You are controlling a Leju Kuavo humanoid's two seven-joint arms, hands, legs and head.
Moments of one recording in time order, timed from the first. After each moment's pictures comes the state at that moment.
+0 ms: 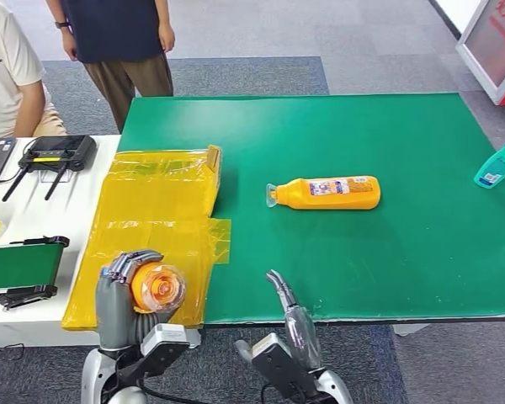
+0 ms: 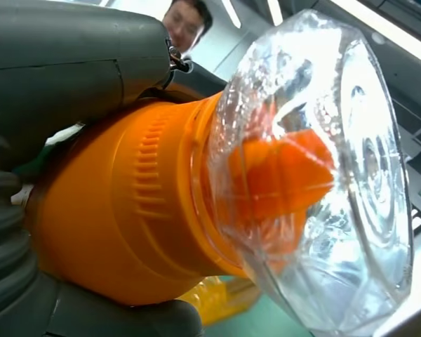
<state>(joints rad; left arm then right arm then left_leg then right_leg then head) 0.12 -0.07 -0.34 -1.64 -1.01 0.69 -0.27 0.12 -0.04 0.63 -1.57 0.56 -0.47 -0.36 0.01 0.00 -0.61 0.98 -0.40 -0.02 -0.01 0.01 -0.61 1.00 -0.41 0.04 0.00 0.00</state>
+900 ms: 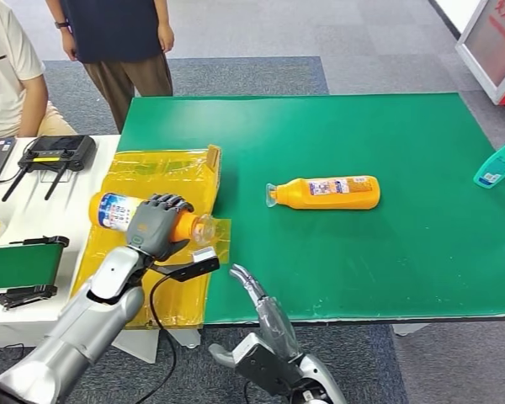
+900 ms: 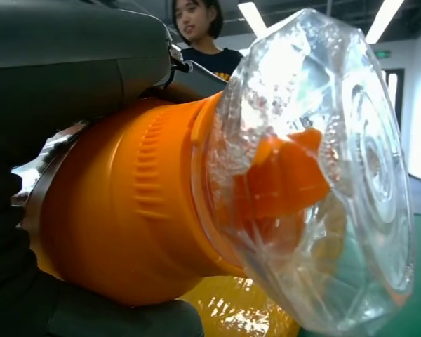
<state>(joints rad) -0.51 0.05 -0.48 -0.94 -1.31 0.41 -0.13 0.05 0.01 0.64 -1.55 0.51 -0.27 -0.47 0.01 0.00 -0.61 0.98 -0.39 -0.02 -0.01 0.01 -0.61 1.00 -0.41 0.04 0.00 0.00</state>
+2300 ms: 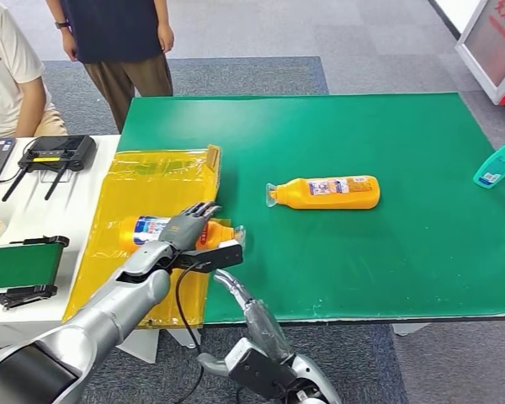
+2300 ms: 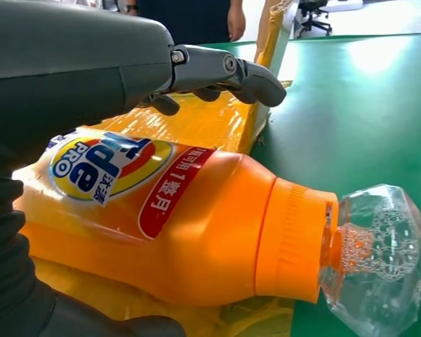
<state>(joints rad) -0.70 -0.11 -0.55 -0.51 -1.01 0.16 -0.13 0.02 0.01 0.68 -1.54 0.46 -0.21 -0.49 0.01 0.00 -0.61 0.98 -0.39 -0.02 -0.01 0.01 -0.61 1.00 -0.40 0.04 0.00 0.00</state>
